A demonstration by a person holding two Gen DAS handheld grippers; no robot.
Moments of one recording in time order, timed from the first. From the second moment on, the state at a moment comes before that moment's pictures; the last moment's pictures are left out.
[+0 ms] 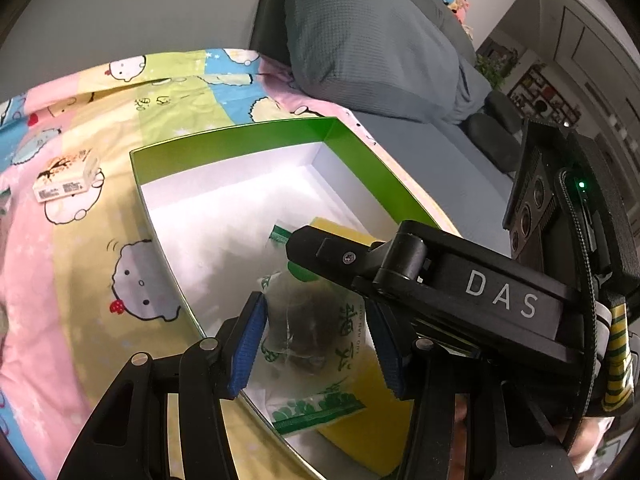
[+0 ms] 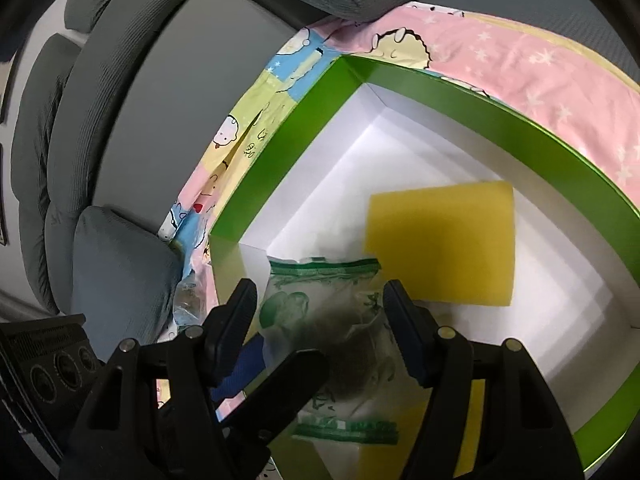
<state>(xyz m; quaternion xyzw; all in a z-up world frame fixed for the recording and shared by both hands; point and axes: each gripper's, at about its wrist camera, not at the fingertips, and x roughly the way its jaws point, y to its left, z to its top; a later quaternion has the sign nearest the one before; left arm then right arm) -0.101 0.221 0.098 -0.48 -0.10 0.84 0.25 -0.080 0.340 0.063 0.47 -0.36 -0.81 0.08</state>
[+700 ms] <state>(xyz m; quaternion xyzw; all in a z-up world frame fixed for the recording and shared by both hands) -0.099 0.226 0.100 -0.48 -0.10 0.84 0.24 -0.073 0.355 0.059 0.46 -0.36 -0.81 0.04</state>
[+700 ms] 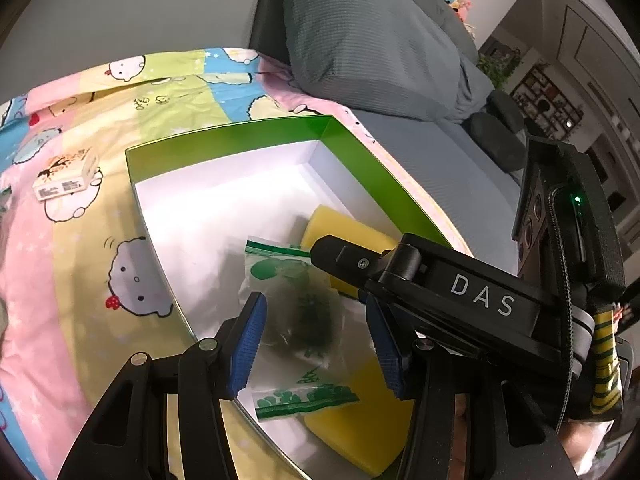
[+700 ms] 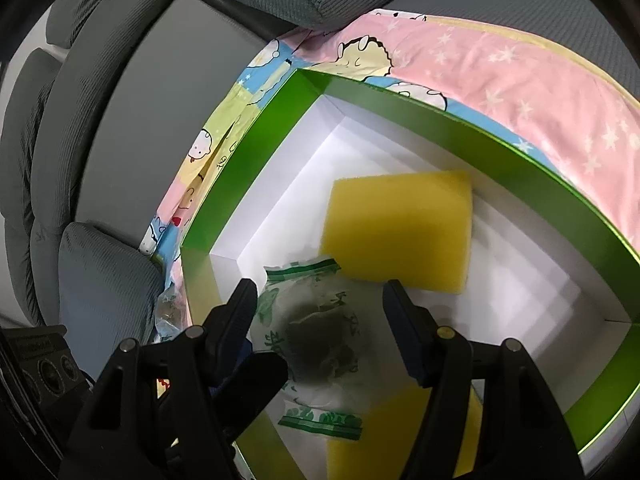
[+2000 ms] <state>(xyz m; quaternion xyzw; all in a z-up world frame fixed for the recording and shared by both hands) 0.029 -0.092 0.095 -0.38 -0.30 0.87 -0.08 -0.012 0.222 0.146 0.29 -0.21 -0.93 0.11</state>
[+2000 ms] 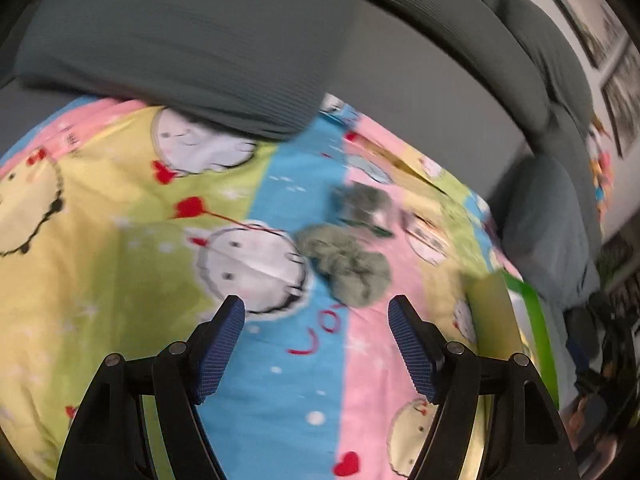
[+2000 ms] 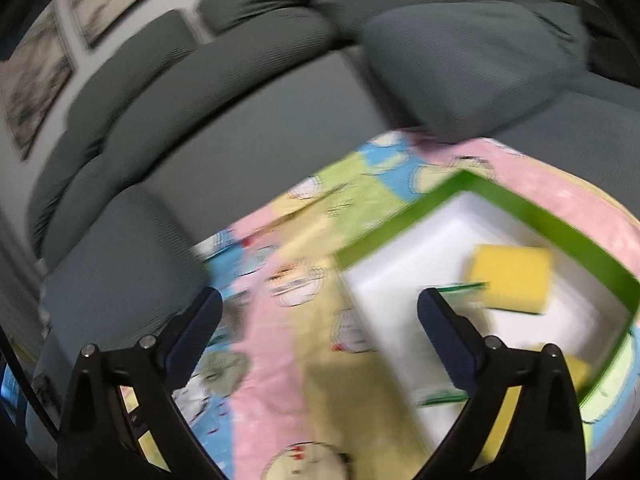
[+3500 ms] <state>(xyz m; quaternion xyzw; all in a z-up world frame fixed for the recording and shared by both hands) 0.048 -0.138 0.070 -0.42 -0.30 0.85 -0.13 -0.066 -0.026 0.025 0.45 0.07 -0.88 0.15</state>
